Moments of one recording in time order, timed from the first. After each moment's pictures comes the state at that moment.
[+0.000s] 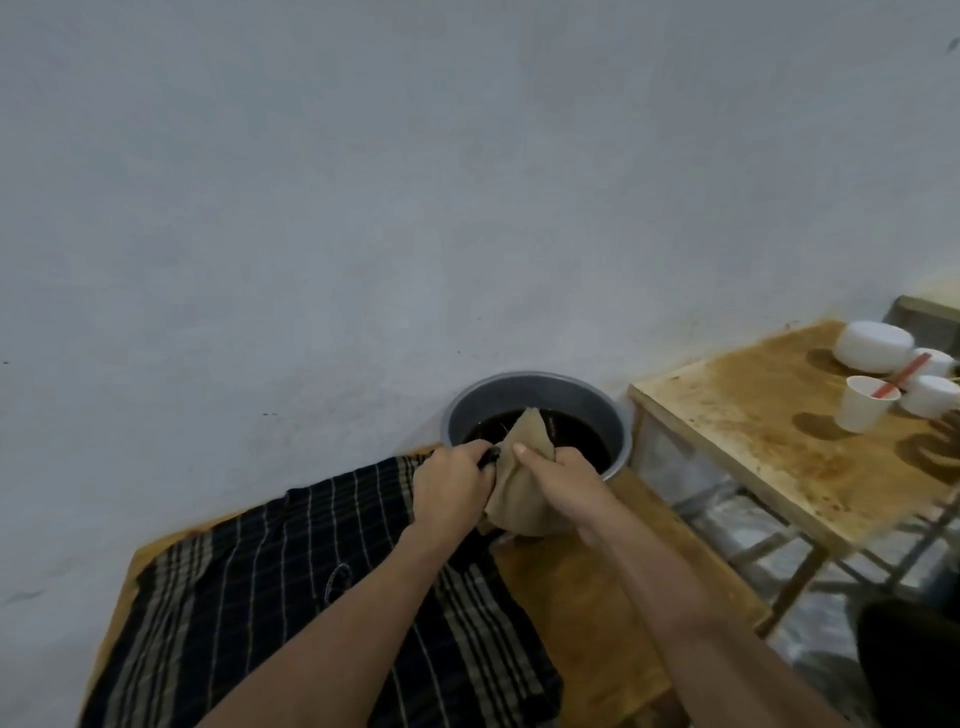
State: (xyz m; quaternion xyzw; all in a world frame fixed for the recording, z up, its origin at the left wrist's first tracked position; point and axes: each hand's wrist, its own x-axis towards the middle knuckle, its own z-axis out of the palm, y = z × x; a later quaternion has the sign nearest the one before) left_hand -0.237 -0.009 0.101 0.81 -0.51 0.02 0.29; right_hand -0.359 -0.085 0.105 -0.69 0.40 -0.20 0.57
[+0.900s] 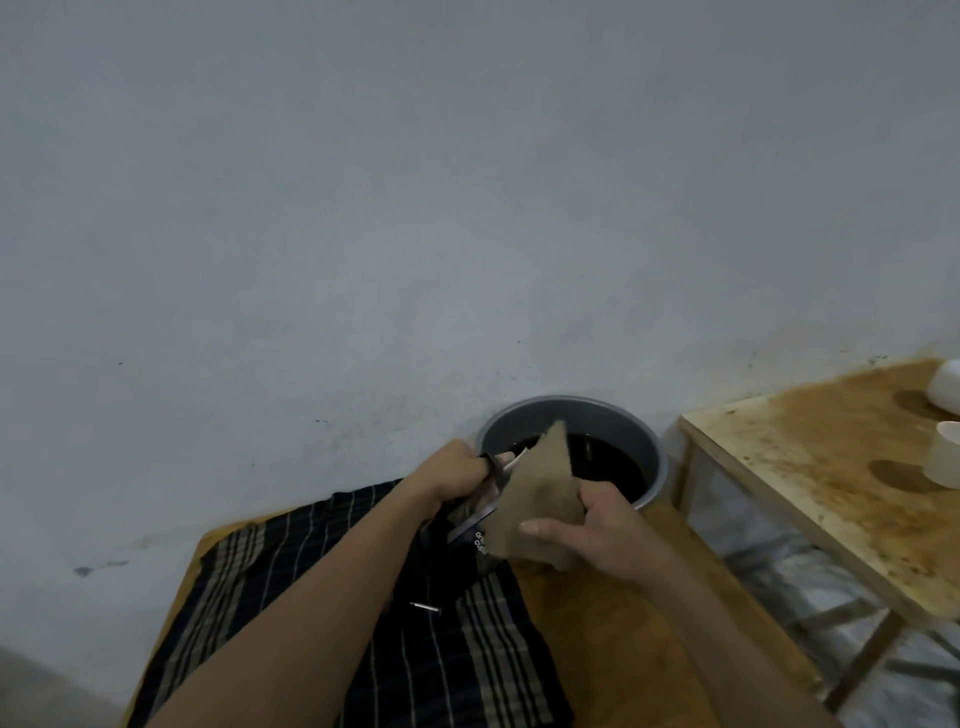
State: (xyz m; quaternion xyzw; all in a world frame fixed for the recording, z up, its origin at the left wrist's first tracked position) left_hand -0.228 -0.003 0.158 0.84 -0.36 -0.26 0.32; right_hand -0.404 -0.086 0.117 -0.80 0.13 -0.19 0.55
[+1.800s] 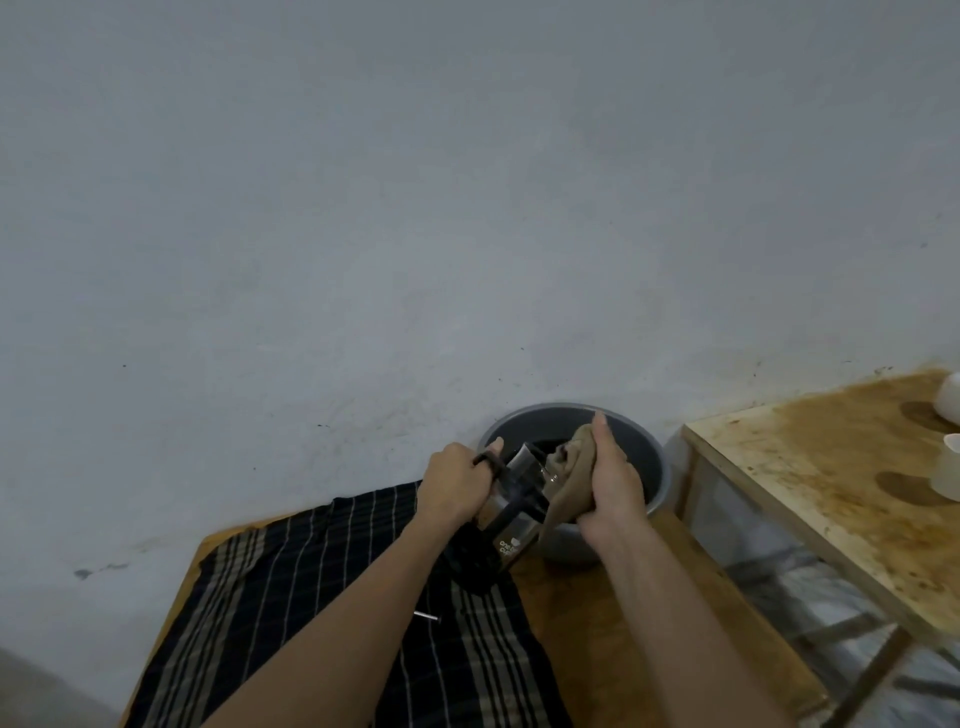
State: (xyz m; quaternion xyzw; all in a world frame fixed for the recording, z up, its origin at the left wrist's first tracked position) left_hand -0.230 -0.009 0.134 0.84 -0.35 -0.12 0.40; right_hand -0.364 -0.090 0.138 -0.38 0.34 -0.36 0.78
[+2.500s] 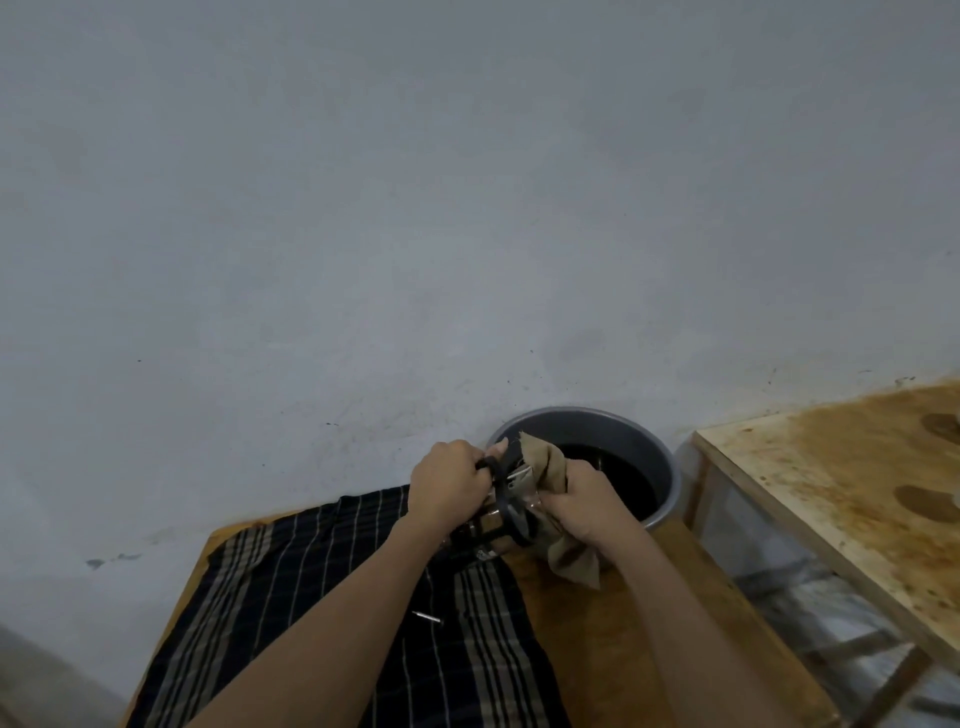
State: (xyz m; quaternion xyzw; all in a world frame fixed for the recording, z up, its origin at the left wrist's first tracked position) left_hand -0.220 -0.002 0.137 0.86 -0.43 0.01 0.28; right_hand -0.356 -0.108 0.118 -0.82 0.27 -0.17 0.48
